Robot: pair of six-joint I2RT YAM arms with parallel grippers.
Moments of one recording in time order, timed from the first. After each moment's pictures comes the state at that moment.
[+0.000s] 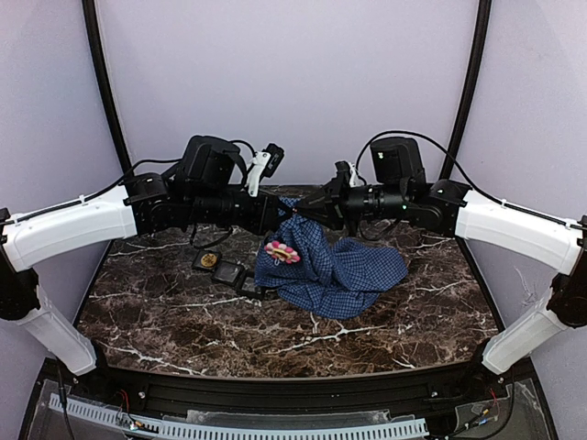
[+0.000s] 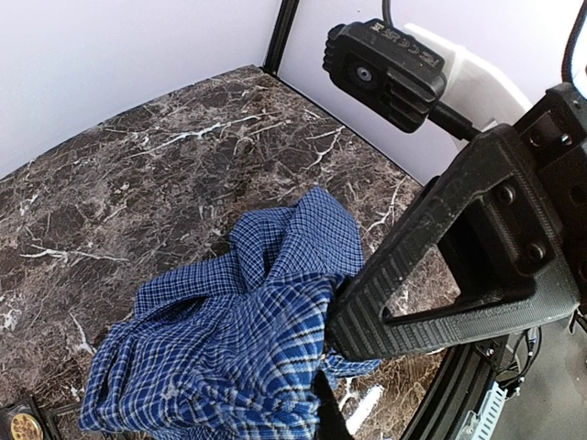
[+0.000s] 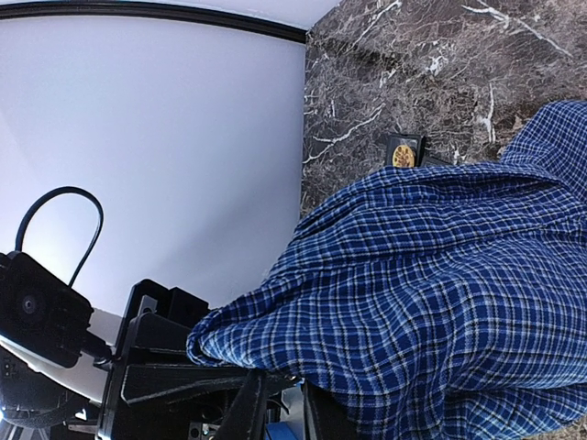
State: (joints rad) left arm -0.95 1.53 1.42 -0.35 0.05 -0.28; right arm 0.83 1.44 1.26 -0.17 -0.34 1.21
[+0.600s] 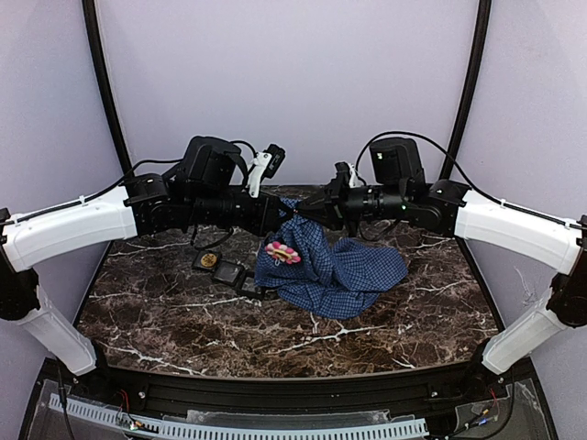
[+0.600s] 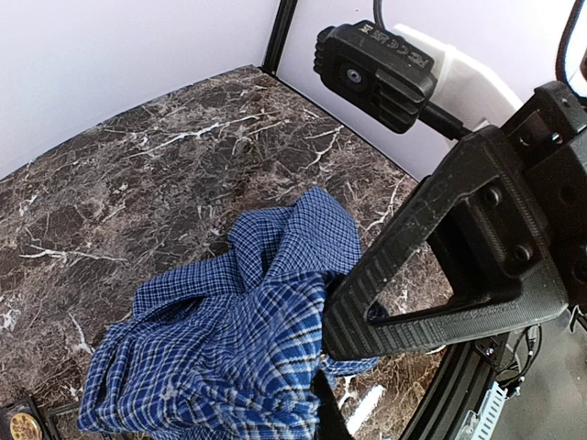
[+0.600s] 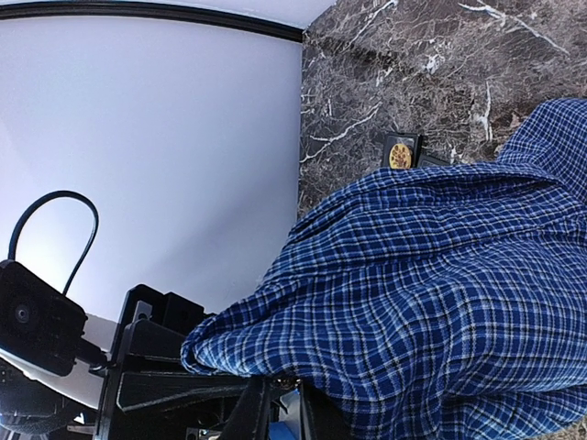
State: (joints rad) left arm -0.96 1.53 1.42 -0.35 0.04 -0.28; right arm 0.83 1.44 1.26 -0.18 -0.34 1.21
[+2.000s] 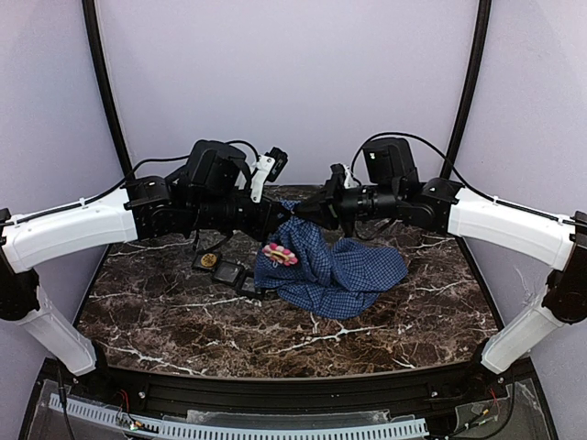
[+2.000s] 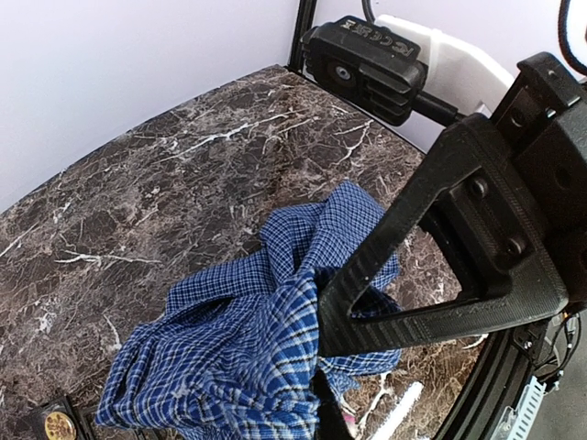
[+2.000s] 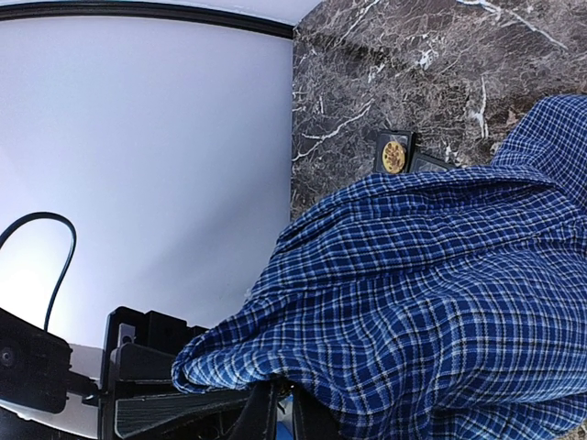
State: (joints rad) left arm -1.00 1.53 1.42 -0.38 -0.07 -0.21; right arm 0.83 1.48 1.28 -0.19 -0.34 1.21
